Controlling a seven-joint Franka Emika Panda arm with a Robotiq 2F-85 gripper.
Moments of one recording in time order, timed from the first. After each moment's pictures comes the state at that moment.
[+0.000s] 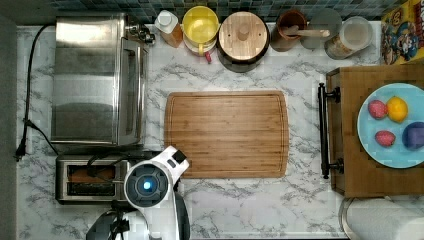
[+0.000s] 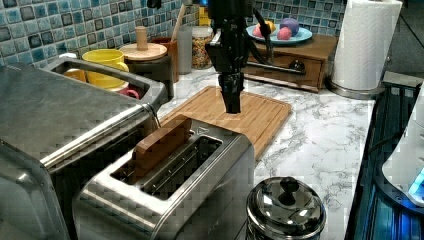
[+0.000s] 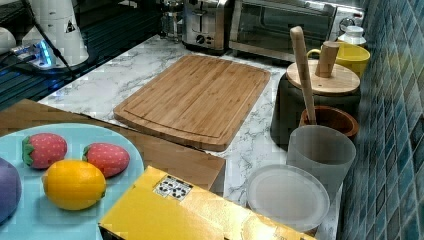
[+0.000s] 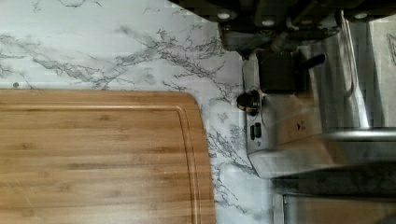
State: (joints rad) arm 0.25 -0.30 0.16 -2.52 0.31 0.57 -0.53
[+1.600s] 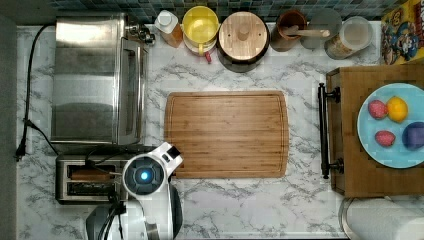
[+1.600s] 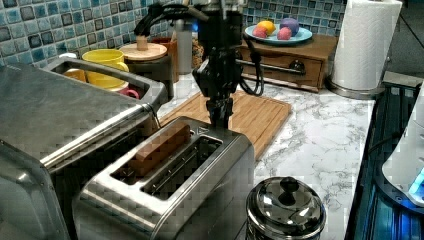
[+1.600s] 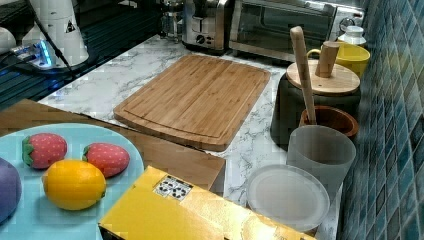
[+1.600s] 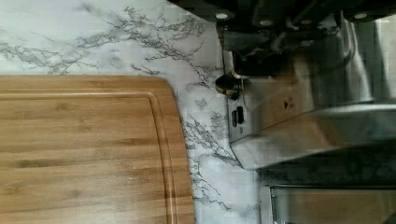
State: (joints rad) arm 0.30 -0.15 0.15 -2.51 0.37 0.71 -0.50
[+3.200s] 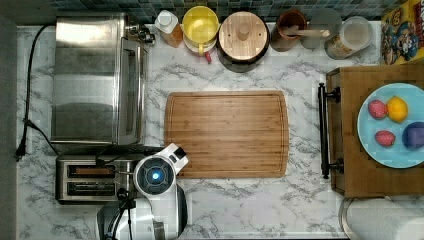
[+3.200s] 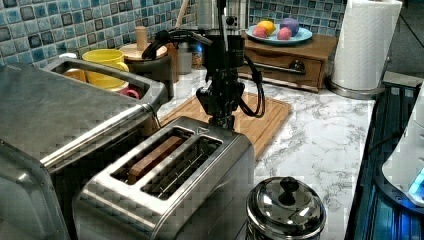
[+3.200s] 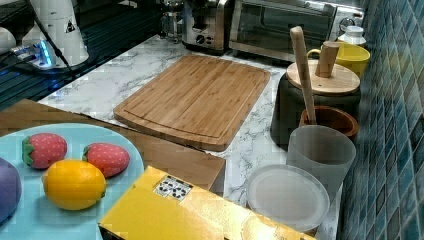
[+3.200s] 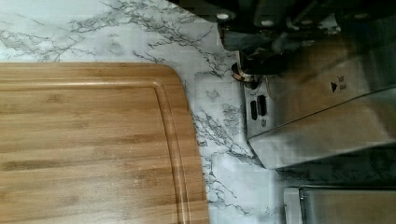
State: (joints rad) arm 0.30 -0.12 0.15 -2.57 0.42 0.82 -0.56
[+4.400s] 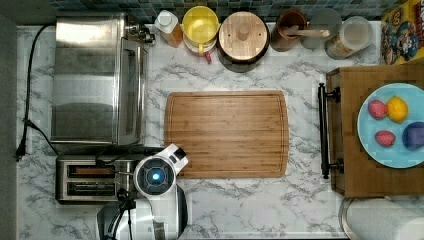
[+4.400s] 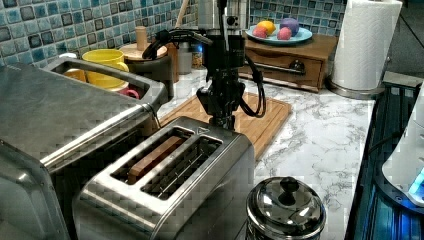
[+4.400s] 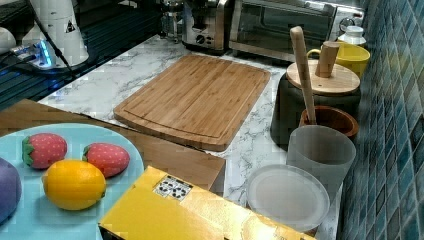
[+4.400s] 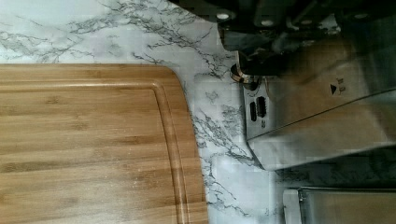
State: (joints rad) arm 0.30 -0.12 0.15 -2.57 0.42 0.82 -0.56
